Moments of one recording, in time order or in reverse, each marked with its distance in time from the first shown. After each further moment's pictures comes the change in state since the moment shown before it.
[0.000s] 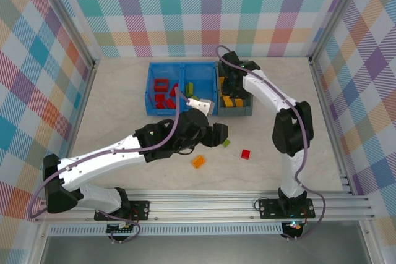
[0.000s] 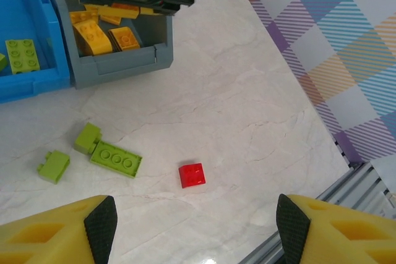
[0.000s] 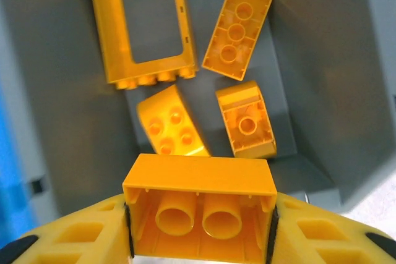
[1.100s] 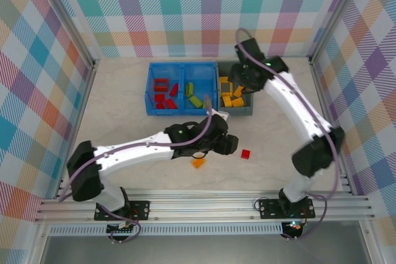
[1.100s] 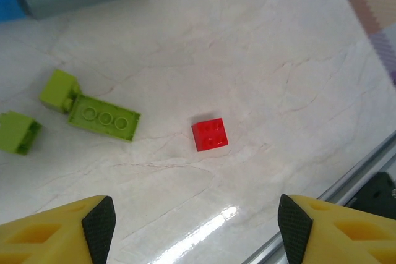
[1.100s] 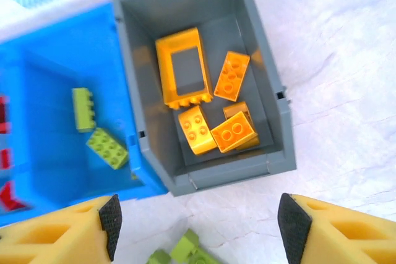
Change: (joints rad) left arm -0.002 0.258 0.012 0.019 0.118 0.024; right arm 0.009 -0.396 -0.019 -0.080 0.018 0.024
